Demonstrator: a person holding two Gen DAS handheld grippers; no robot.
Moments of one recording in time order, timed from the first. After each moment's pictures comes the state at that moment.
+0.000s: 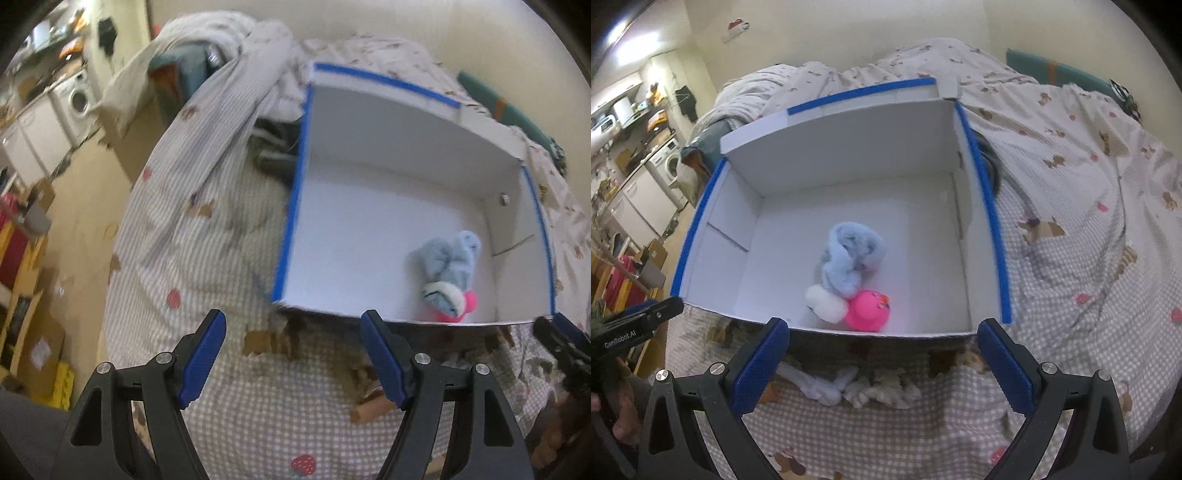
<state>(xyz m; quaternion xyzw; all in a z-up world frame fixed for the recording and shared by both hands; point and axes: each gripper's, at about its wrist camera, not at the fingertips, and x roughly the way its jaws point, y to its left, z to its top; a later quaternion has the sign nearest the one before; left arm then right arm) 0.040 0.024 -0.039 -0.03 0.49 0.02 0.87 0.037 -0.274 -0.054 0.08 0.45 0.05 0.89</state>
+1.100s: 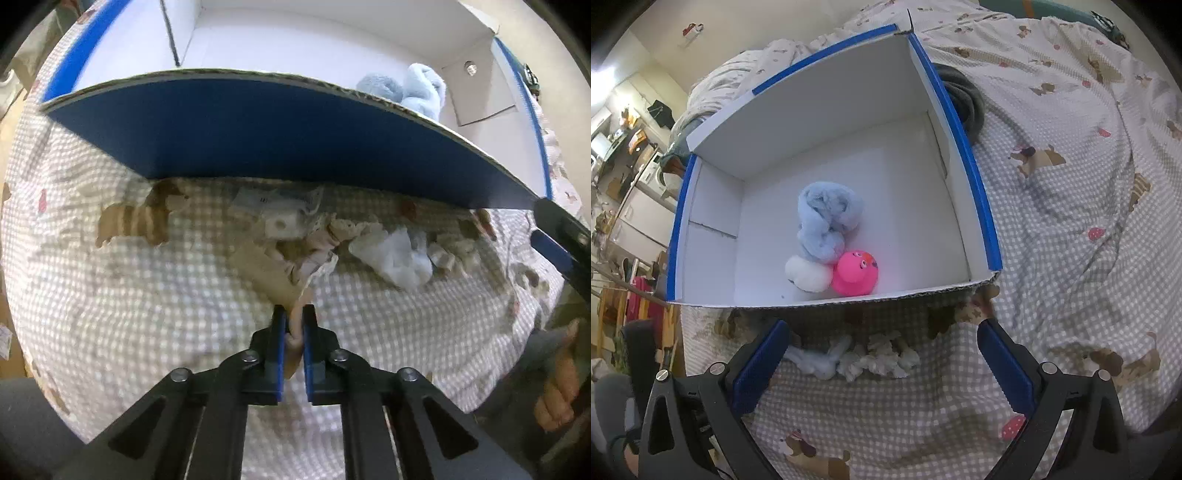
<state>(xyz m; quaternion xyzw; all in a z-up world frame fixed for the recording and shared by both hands) 0.022 -0.042 -0.140 -0.05 0.65 -0.10 0.75 0.046 -0.295 -0.085 0.15 0.53 0.05 0.84</state>
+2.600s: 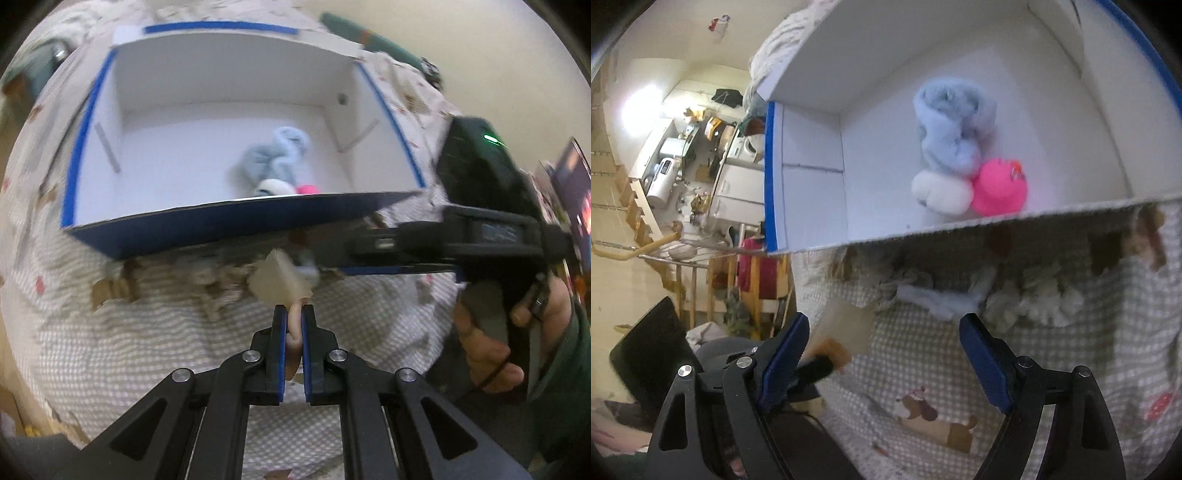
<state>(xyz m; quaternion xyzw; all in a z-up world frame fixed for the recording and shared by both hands) -0.010 -0.048 -0.050 -0.02 0.55 -0.24 0.80 0.064 -0.243 -0.123 0.30 0.59 0.26 0.70</state>
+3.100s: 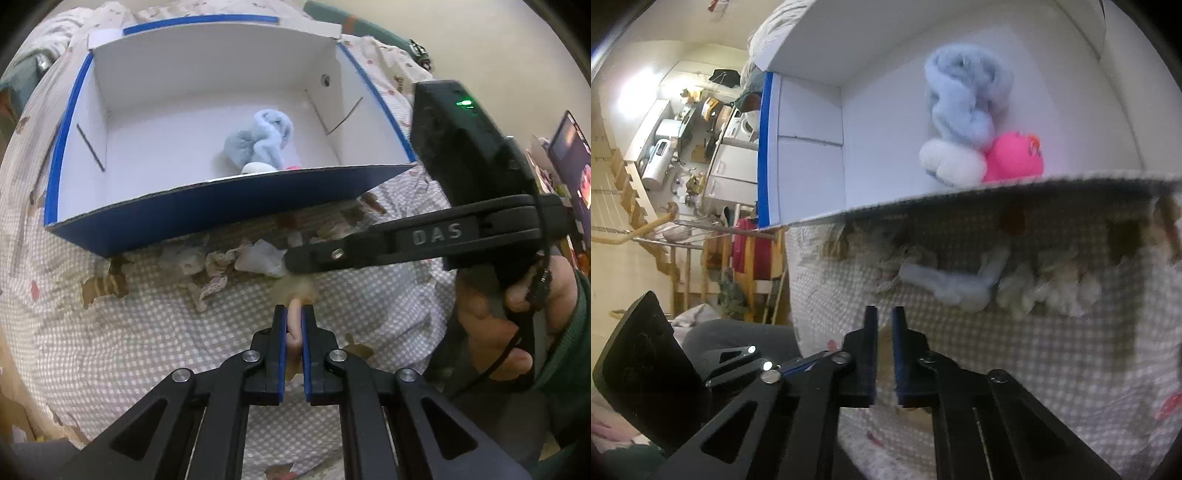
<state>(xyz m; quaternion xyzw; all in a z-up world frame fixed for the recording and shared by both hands) -0.020 -0.071 -0.058 0.02 0.55 -0.27 0.79 0.060 -0.231 -0.128 0.27 0.61 0.27 0.70</state>
